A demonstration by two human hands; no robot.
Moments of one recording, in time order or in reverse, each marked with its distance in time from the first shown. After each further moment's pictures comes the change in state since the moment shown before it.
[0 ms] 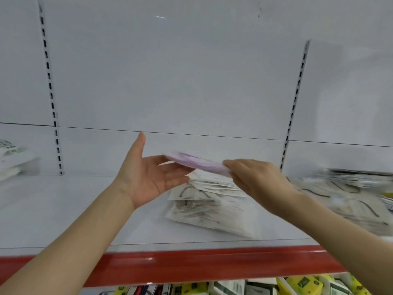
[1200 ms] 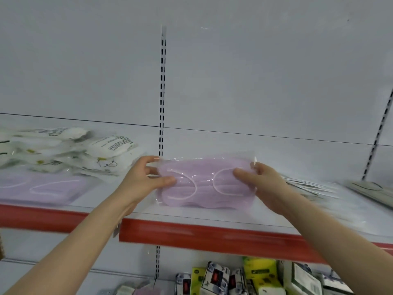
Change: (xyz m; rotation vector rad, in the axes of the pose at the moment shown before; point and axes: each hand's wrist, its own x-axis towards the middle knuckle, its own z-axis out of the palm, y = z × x) left_hand -0.099 0.096 -0.211 0.835 0.360 0.418; right_hand 0.114 -0.170 0.081 1.414 -0.049 1.044
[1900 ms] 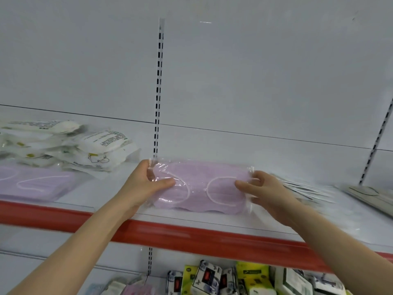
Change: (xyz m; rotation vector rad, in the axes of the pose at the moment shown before) left_hand 0.001 -0.010 0.021 0.067 0.031 -0.011; right_hand -0.006 0.005 -0.023 -0.118 -0.070 0.070
